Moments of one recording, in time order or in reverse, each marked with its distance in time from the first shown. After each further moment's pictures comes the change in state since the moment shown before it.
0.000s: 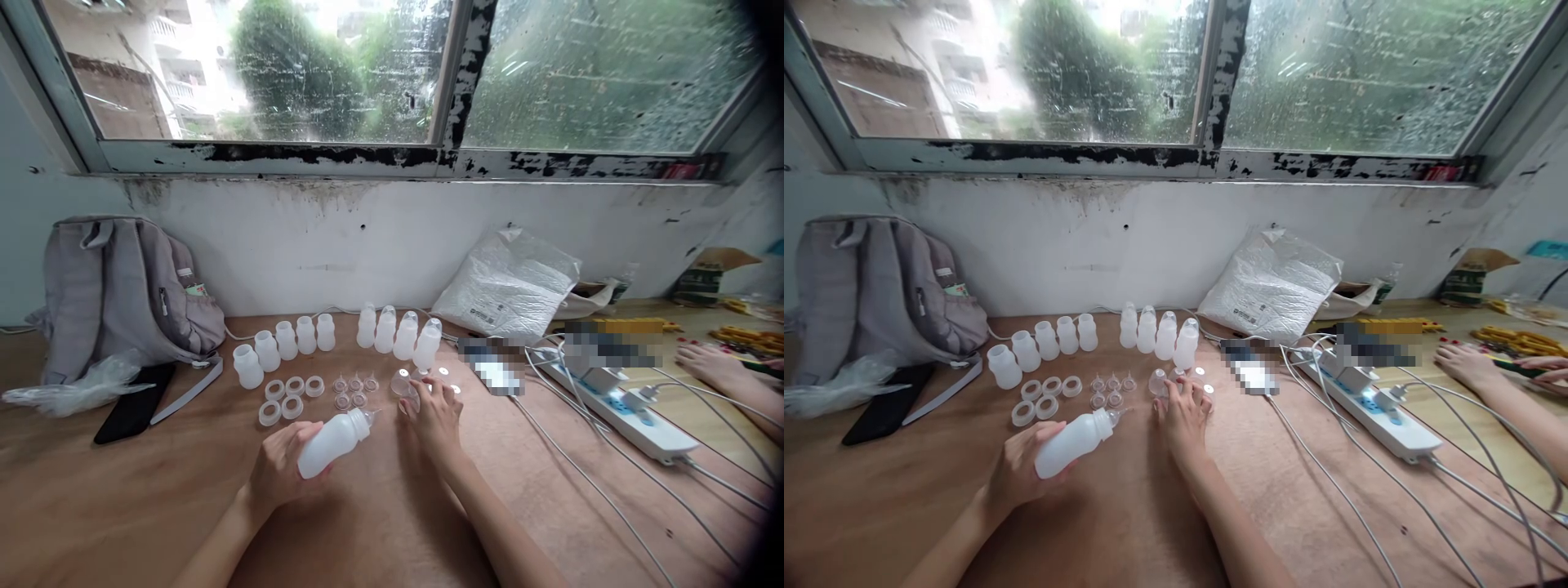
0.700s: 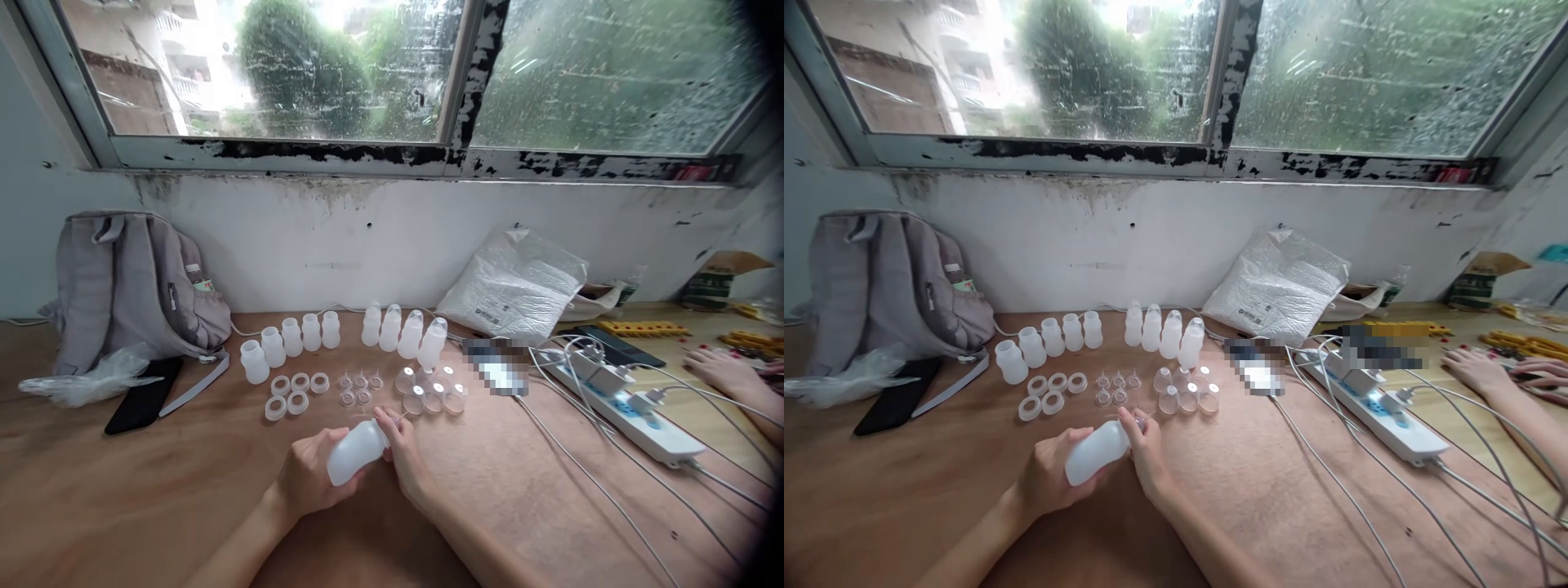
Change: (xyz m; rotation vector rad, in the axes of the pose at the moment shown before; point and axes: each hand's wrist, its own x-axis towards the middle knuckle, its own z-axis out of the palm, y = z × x) left_hand 0.002 0.029 0.015 -0.188 -0.082 -0.132; right_hand -0.042 -0.069 -0.008 1.350 -0.493 0.532
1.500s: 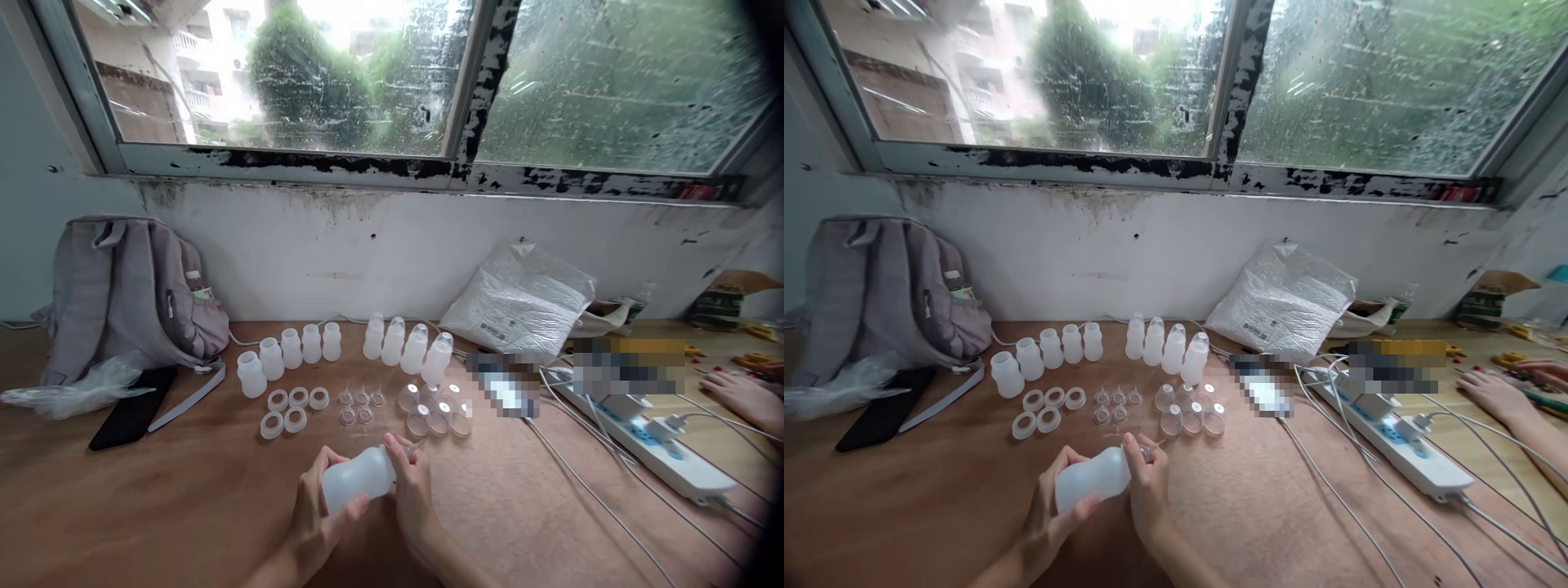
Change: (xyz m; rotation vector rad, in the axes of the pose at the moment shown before) left_hand 0.014 0.040 -0.003 -0.862 0.028 -0.791; right_hand -0.008 0.003 0.005 0.027 0.161 -0.122
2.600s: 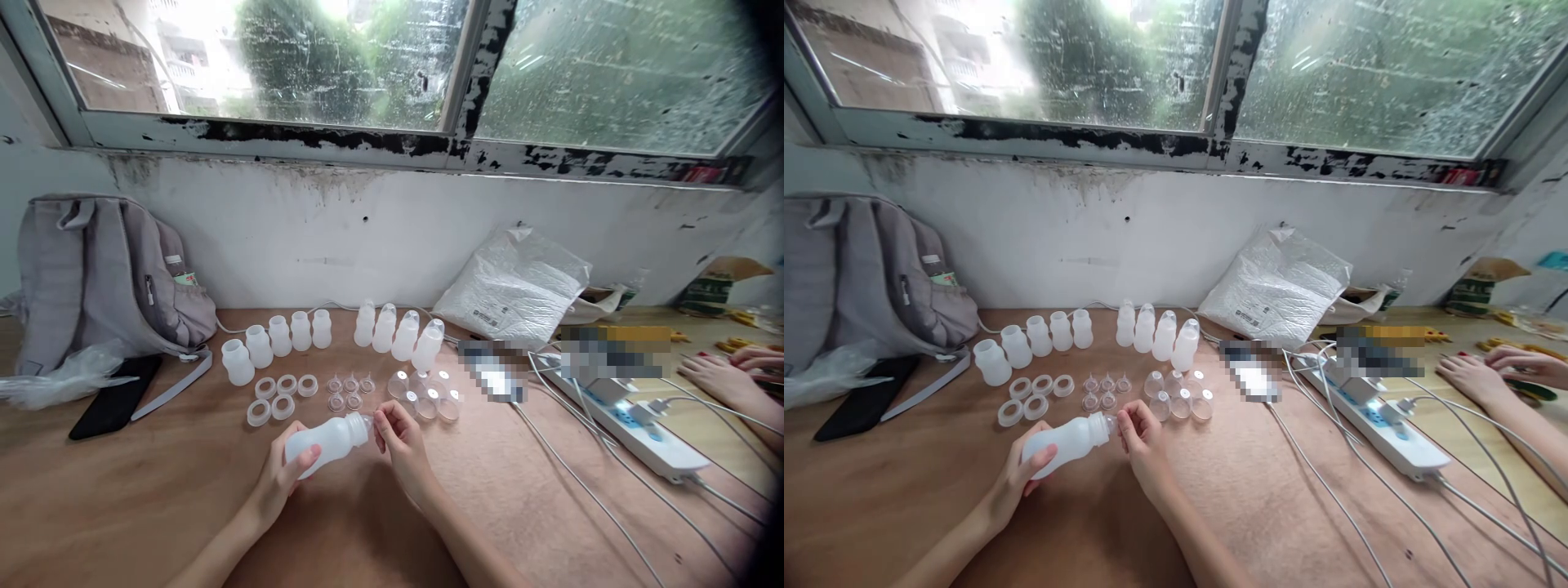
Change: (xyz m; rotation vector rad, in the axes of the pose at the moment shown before) left_hand 0.018 -0.007 -0.032 -0.030 -0.096 -0.191; right_hand 0.028 -0.008 -0.022 -0.090 -0.251 -0.112
